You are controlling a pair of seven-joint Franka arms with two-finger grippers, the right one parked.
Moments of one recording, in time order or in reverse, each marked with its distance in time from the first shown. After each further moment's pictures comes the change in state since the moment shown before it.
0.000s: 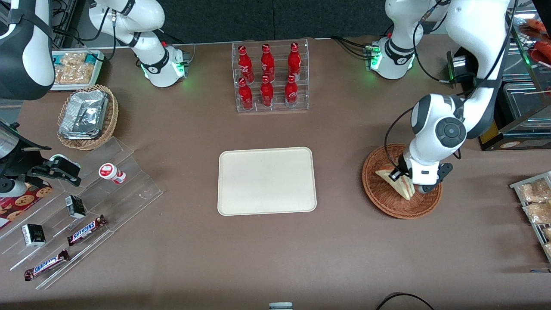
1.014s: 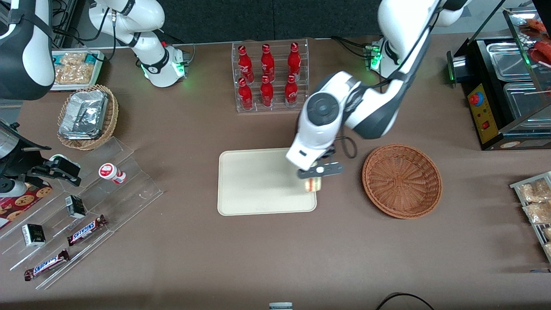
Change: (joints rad) arm -0.428 0.327 -0.073 0.653 0.019 -0.332 0.072
